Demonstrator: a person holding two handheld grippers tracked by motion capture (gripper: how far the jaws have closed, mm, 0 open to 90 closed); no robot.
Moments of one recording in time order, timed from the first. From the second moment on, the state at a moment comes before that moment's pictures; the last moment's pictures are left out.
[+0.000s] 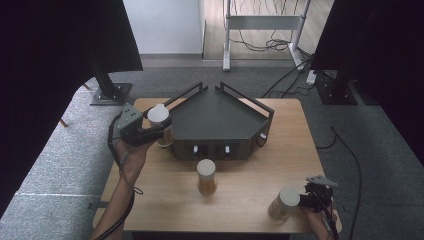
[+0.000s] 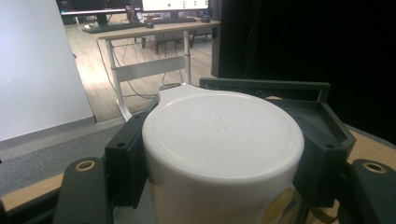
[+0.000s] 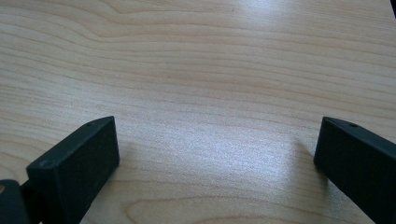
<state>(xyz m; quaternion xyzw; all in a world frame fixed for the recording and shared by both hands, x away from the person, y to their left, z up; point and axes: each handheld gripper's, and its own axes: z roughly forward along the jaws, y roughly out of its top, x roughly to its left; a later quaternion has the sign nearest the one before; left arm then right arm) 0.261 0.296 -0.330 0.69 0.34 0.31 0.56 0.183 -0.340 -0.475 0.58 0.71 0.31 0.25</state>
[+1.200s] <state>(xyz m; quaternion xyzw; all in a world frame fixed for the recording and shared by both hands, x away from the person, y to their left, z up) 0.337 0.239 -0.340 0.69 0.36 0.31 0.55 0.182 -0.341 -0.475 0.57 0.71 0.32 0.25</state>
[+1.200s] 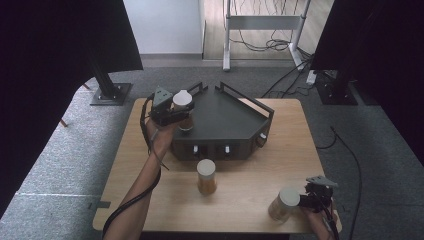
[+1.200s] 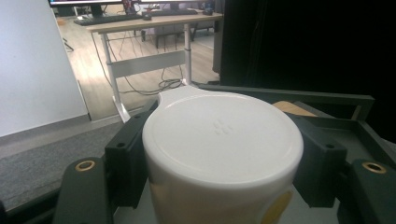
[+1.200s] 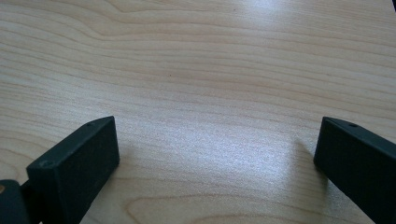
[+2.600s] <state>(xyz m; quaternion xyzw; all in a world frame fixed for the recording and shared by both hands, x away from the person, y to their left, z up) 0.339 0.249 -0.351 0.68 0.36 0.31 0.56 0.182 -0.341 -0.475 0.57 0.71 0.32 0.25</state>
